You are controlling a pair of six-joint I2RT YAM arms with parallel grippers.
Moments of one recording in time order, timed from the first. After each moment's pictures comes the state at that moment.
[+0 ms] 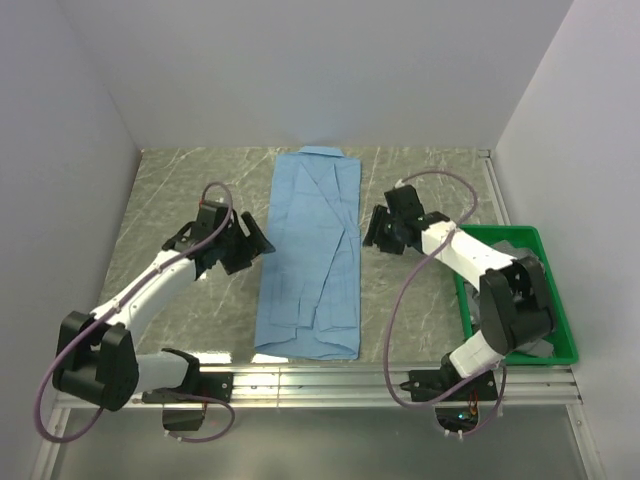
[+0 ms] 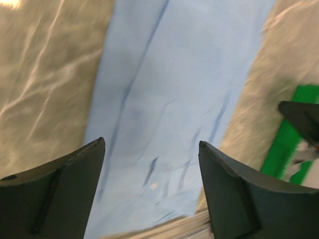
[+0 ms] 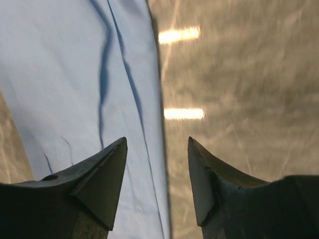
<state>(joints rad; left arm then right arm) -0.33 1.27 0.85 -0.41 0.15 -0.85 0.38 1.57 1.04 -0.40 -0.03 0.62</state>
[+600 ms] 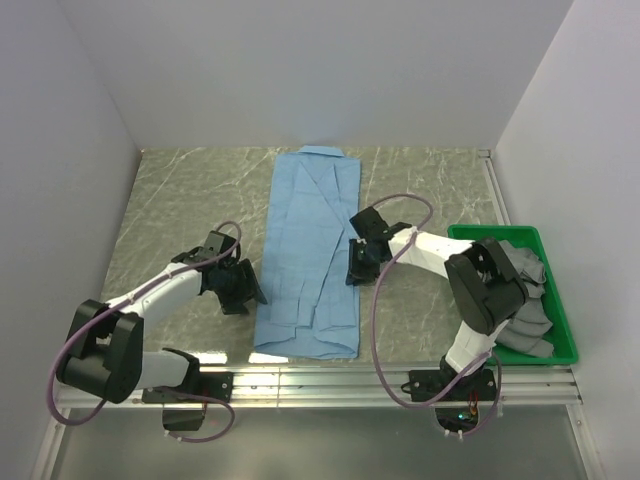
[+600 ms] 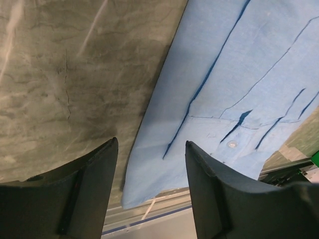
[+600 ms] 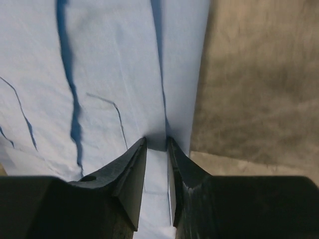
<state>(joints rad) -0.33 1.28 0.64 -0.56 0.25 -0.75 0.56 1.72 0.99 -0.47 -0.13 0.66</state>
